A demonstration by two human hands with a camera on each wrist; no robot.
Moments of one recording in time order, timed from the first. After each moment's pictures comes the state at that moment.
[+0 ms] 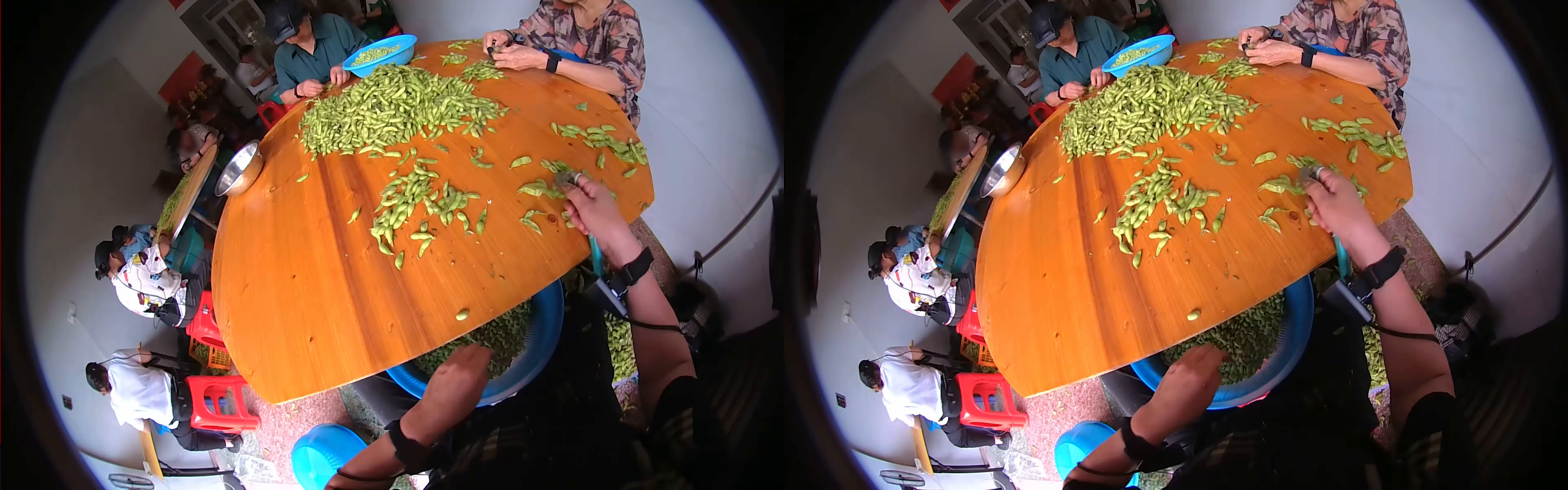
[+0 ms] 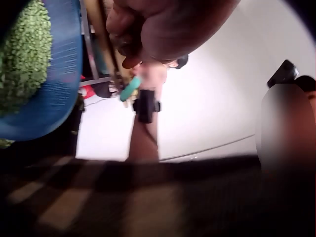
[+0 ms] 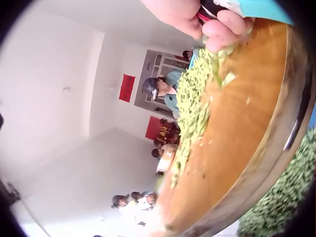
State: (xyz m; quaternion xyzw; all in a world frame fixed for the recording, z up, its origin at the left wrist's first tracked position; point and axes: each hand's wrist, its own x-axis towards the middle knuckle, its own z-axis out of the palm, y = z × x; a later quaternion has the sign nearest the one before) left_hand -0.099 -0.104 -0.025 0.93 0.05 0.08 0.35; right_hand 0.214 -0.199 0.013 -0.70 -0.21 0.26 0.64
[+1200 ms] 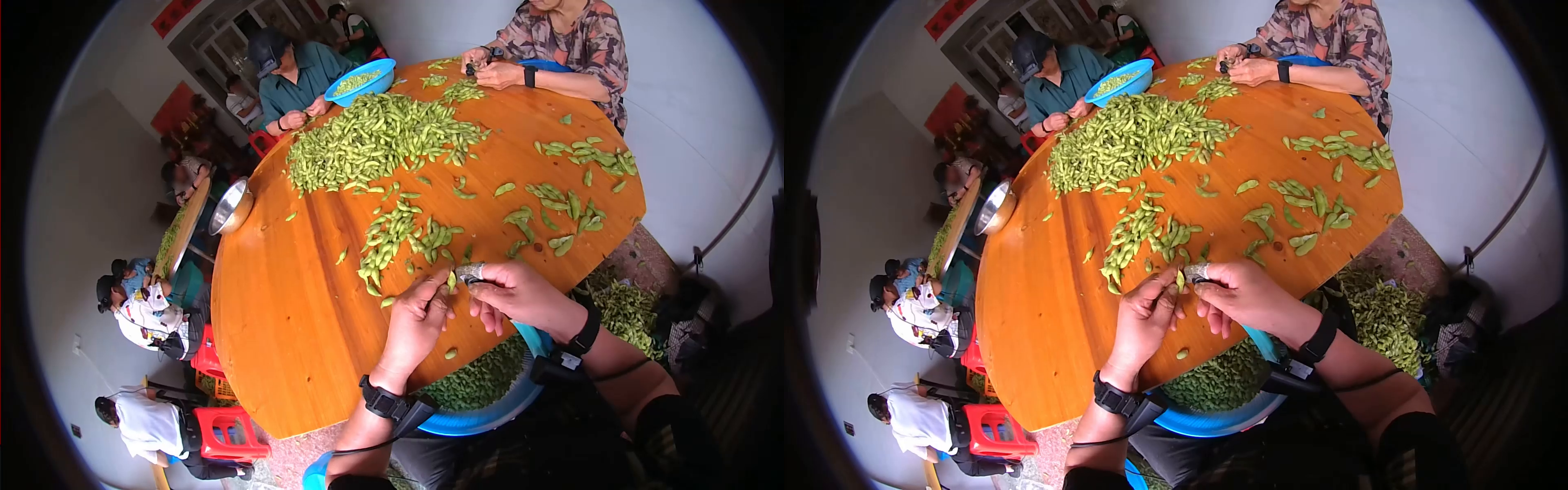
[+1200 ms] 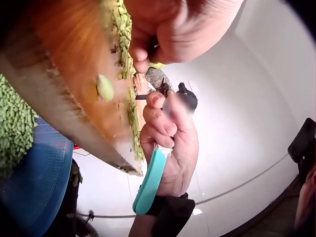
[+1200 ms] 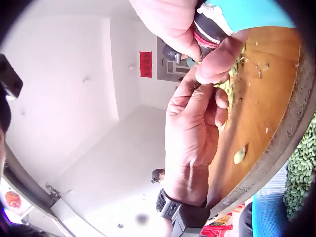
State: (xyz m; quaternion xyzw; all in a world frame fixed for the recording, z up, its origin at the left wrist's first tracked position) left_hand -0.006 -0.016 0.012 0.79 0.16 0.19 0.55; right_hand 0.130 -0.159 0.024 -0.52 -0.33 0.49 0.61
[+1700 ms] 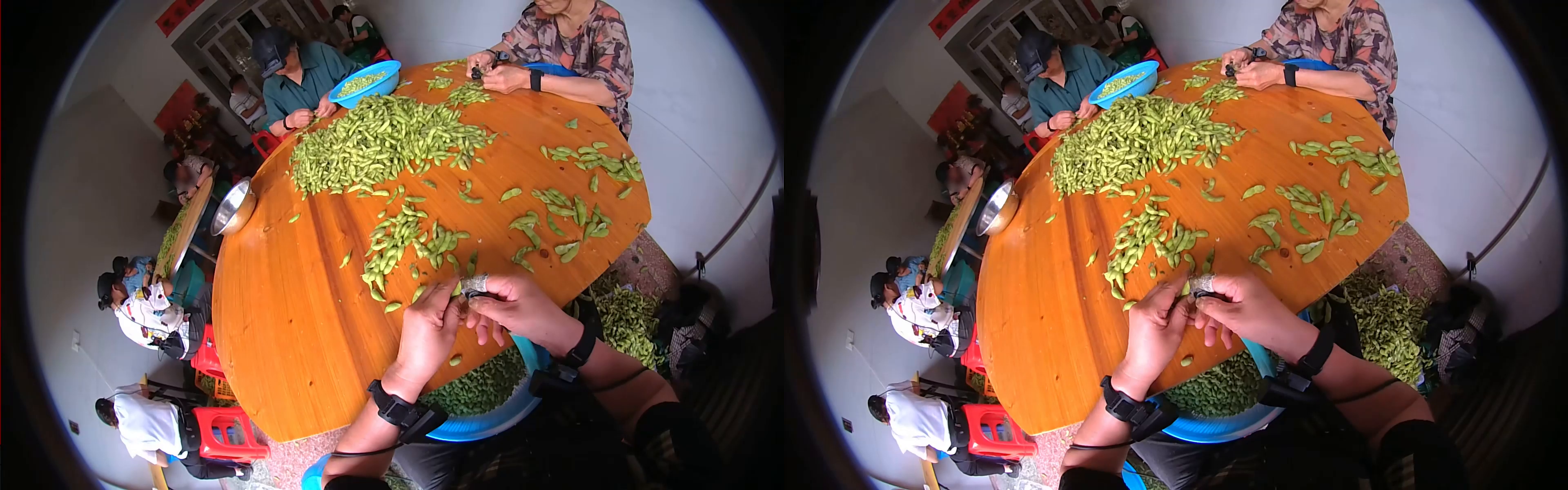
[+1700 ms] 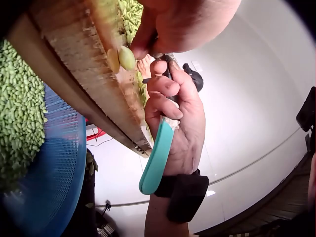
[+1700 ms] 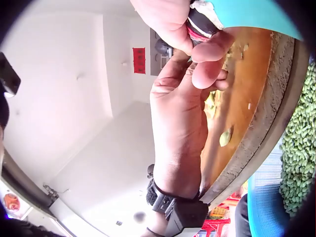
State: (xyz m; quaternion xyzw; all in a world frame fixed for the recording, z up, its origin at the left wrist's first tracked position) left_hand -0.001 -0.025 0.009 0.88 0.13 0.25 0.39; right_hand 0.121 -0.156 0.018 -0.52 -0.33 0.49 0.62
